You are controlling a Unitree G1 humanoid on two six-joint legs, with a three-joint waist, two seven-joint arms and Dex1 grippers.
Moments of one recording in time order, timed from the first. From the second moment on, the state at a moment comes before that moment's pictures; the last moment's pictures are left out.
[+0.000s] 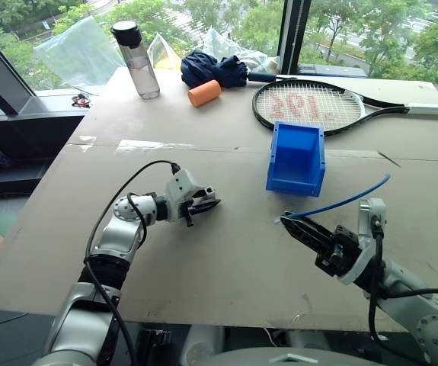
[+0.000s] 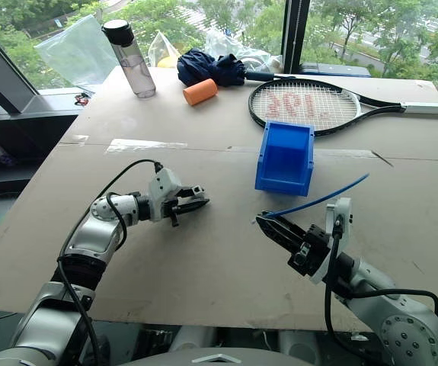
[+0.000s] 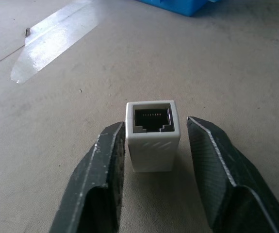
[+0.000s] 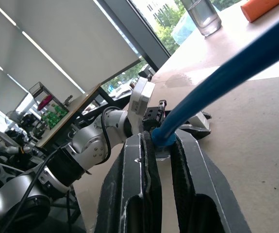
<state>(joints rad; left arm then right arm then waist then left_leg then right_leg) -0.44 0.54 -0.12 0.40 -0.16 -0.02 -1.02 0.21 -0.45 -0.04 -0.74 1.17 0.62 0.37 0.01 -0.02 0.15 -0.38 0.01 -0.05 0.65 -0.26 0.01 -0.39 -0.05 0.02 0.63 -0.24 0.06</state>
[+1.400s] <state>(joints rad) -0.61 0.46 -0.35 0.42 -0.08 -0.04 -1.36 -0.55 -0.54 0.47 -0.20 0.20 0.46 0.95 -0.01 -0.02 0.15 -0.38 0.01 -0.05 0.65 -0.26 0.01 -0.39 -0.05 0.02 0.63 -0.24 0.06</state>
